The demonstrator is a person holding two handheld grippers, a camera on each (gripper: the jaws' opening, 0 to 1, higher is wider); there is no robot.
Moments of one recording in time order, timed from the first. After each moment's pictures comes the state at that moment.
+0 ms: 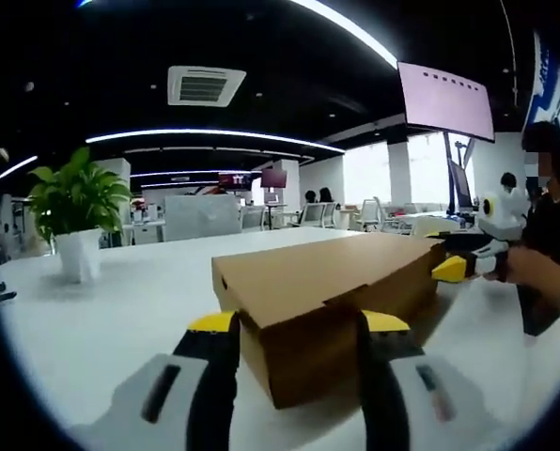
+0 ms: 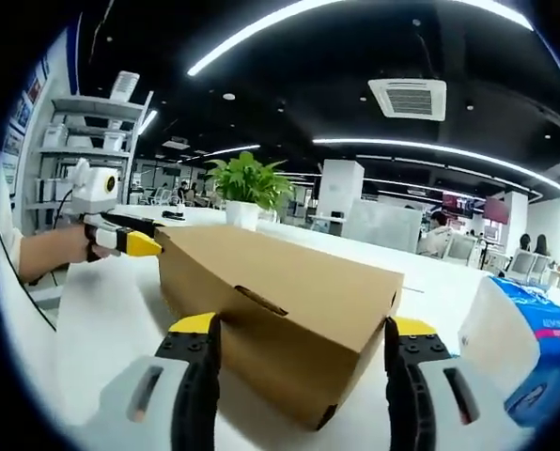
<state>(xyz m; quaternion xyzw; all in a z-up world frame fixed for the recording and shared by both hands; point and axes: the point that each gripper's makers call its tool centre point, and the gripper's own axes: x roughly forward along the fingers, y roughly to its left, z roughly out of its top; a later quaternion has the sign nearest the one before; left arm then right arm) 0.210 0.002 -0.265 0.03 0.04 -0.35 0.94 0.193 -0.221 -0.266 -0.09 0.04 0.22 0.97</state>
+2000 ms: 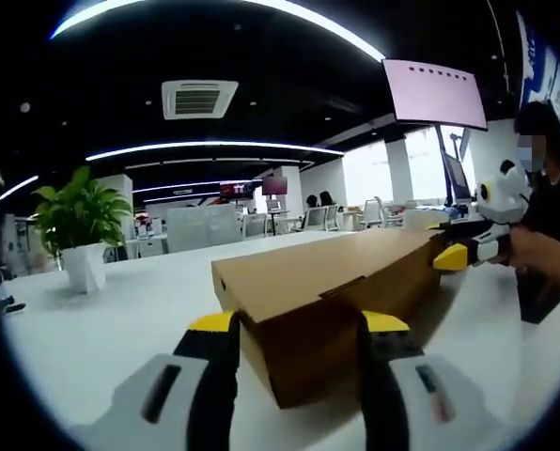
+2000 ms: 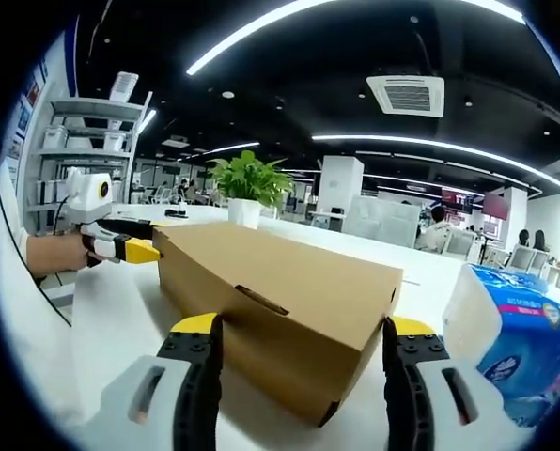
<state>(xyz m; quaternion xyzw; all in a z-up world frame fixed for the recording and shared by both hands) 0.183 -0.010 -0.268 0.05 0.02 -0.34 0.94 0.164 -0.226 -0.268 -0.09 0.05 0.23 0.97</state>
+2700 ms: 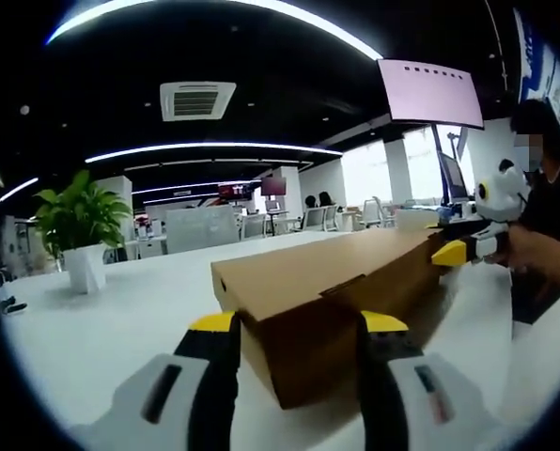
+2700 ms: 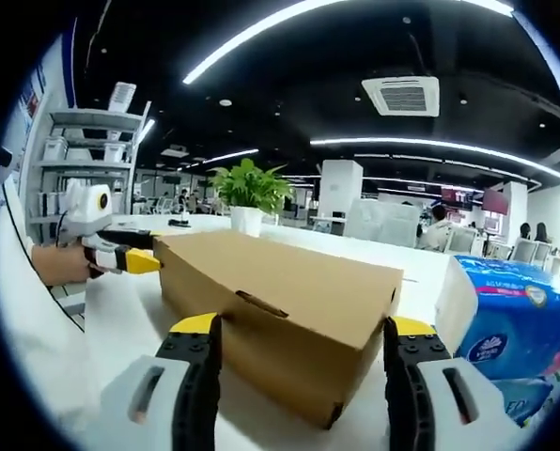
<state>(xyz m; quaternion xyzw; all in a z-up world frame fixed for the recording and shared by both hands) 0.163 -0.020 -0.269 0.06 0.01 -0.33 0.94 0.149 -0.234 -0.261 -0.02 0.03 0.25 0.97</state>
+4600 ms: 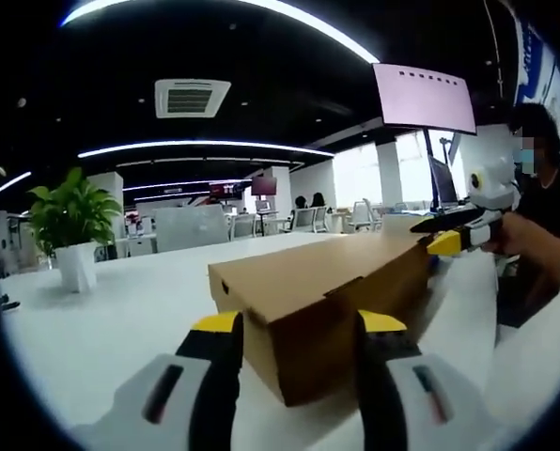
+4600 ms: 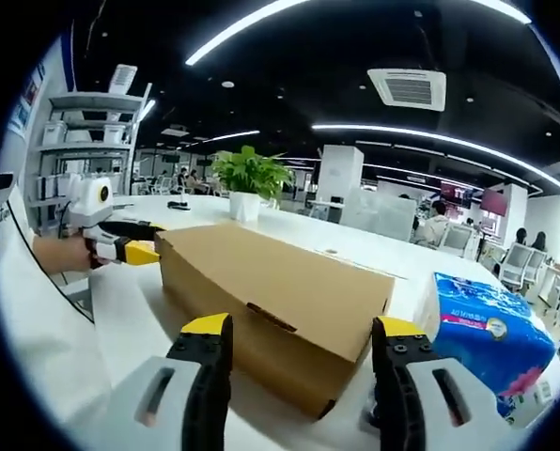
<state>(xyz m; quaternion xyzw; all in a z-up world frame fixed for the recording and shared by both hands) 0.153 -0.022 -0.259 0.05 0.02 -0.36 0.93 0.133 -0.246 -0.247 -0.11 0.08 0.23 0.96</state>
